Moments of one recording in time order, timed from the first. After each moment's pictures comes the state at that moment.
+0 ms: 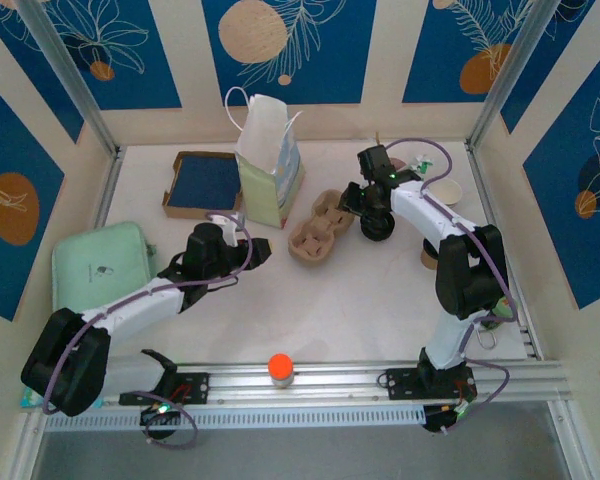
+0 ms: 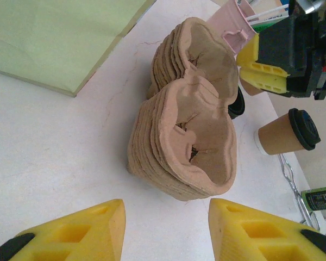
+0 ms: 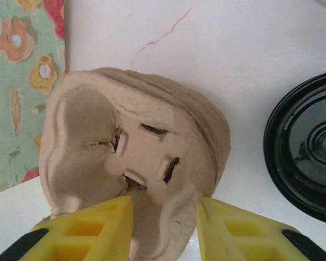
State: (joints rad) left arm -0.51 1.24 0.56 0.22 0.29 -0.65; right arm 0.32 1.78 1.42 -0.69 -0.12 0.63
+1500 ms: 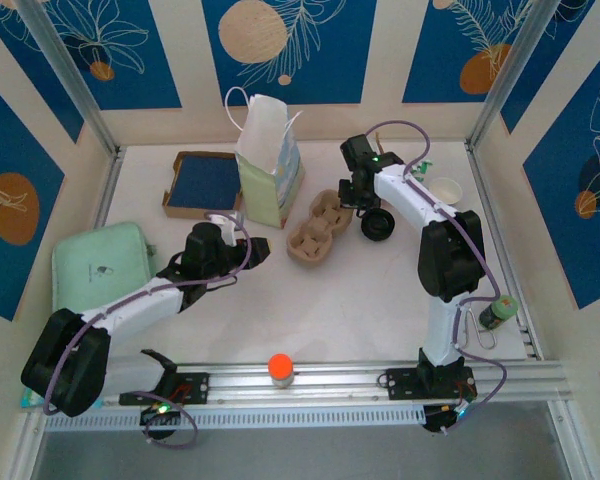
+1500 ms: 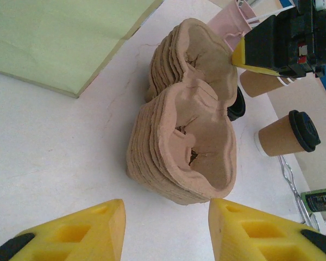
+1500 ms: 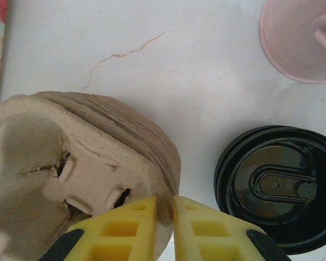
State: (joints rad) left arm -0.50 1.24 0.56 0.22 0.30 -0.65; right arm 0.37 1.95 1.67 -0.91 0.08 0.41
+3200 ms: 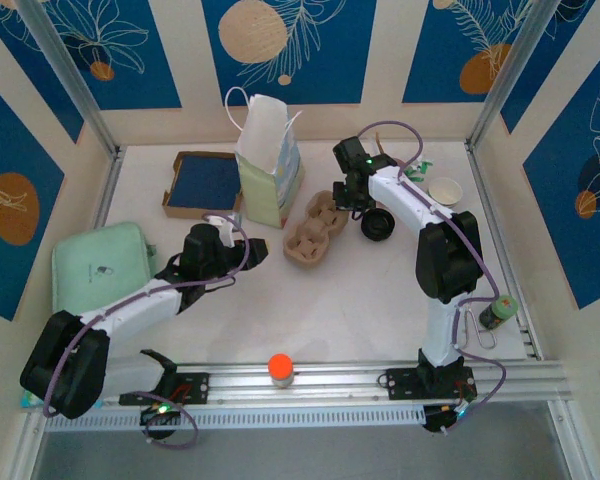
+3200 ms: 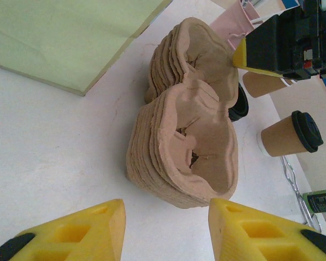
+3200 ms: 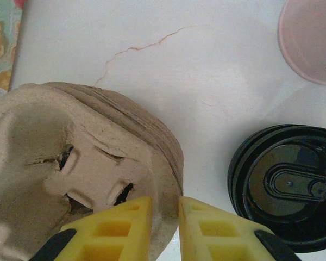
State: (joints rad) left arm -0.49 1.22 0.54 0.22 0.30 -0.65; right arm 0.41 1.95 1.67 -0.91 0.10 0.40
